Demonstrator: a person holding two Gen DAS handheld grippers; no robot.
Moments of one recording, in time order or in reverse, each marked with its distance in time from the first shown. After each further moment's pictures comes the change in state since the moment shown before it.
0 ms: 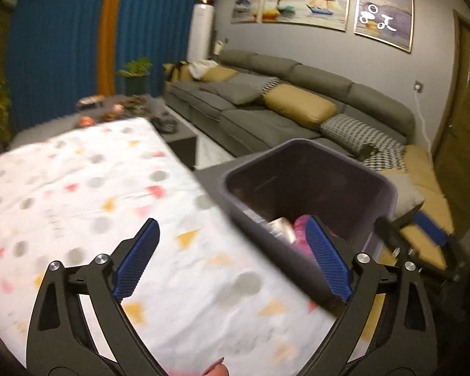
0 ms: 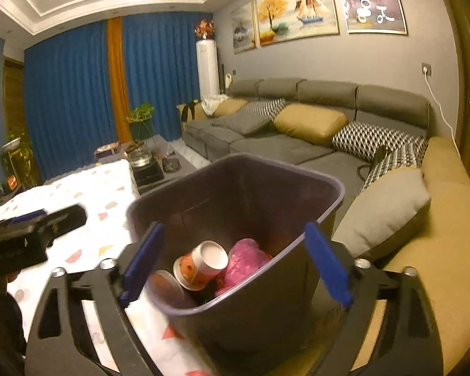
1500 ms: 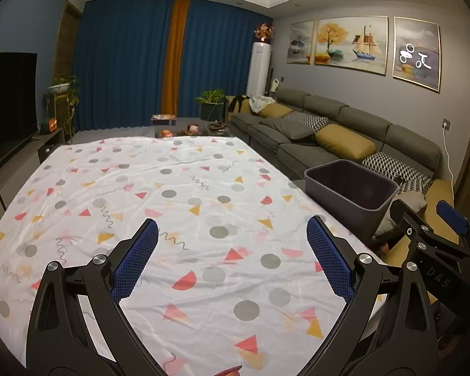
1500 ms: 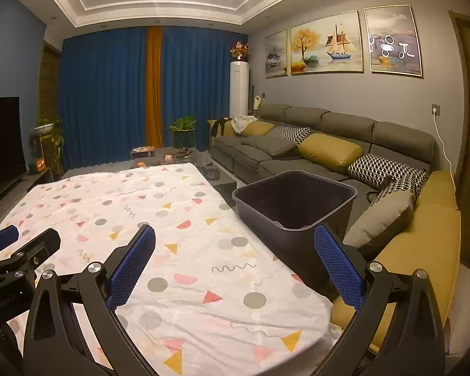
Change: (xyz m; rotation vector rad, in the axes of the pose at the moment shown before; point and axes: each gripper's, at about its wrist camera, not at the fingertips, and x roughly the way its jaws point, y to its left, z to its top) left arm -0.239 0.091 -0.094 -0.131 -0.170 0.201; right arm -0.183 0.125 -0.042 -0.120 -0.086 0.060
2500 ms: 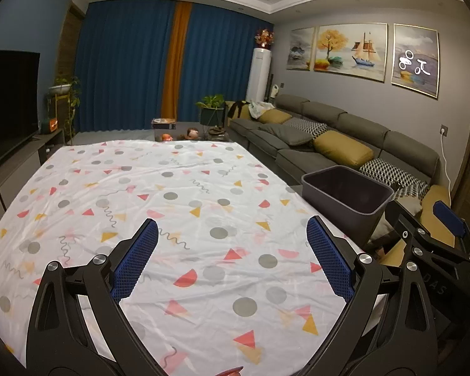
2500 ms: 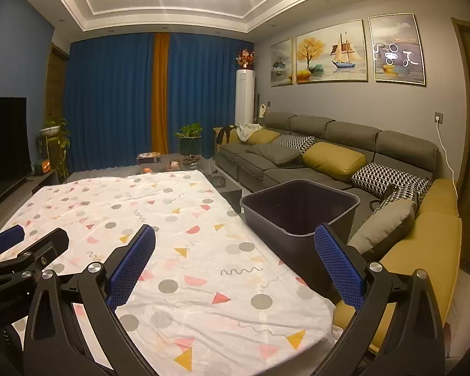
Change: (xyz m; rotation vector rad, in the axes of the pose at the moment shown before) left arm -0.015 0.001 -0.001 -0.011 -0.027 -0.006; right arm -0.016 0.010 0.000 -0.016 -0.035 0.019
